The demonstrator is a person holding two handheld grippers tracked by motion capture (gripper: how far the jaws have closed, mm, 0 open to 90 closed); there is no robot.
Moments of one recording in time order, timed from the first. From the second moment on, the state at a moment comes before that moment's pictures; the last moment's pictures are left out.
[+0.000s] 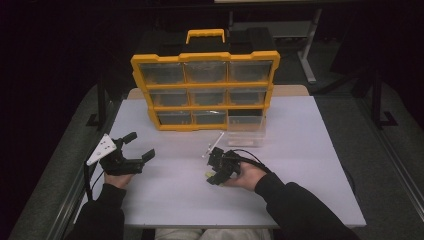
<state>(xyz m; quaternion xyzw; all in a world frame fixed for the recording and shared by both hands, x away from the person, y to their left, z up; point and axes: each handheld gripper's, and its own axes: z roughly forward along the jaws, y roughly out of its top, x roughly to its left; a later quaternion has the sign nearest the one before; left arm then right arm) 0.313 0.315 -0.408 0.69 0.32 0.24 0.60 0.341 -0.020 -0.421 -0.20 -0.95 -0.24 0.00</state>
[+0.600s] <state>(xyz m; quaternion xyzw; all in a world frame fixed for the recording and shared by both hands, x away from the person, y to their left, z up) 0.313 0.315 -0.408 0.69 0.32 0.24 0.60 0.343 -0.022 -0.423 -0.21 -0.95 -0.22 0.01</state>
